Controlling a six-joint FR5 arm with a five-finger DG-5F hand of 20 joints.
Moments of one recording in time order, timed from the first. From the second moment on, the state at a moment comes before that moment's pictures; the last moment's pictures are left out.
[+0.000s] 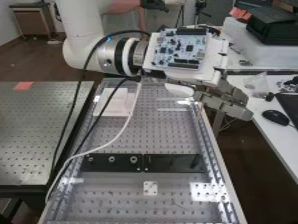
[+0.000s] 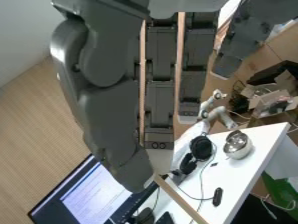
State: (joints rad) arm 1.54 -2.00 -1.43 -2.78 -1.20 -0.09
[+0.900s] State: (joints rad) arm 1.98 -1.88 -1.60 -2.86 -0.64 -0.04
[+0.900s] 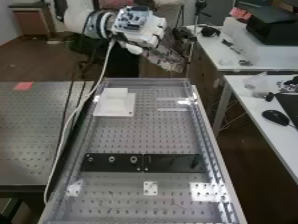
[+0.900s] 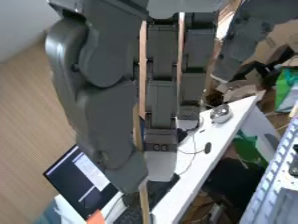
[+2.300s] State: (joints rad) arm 1.98 -2.15 -1.21 -3.32 -0.90 -0.37
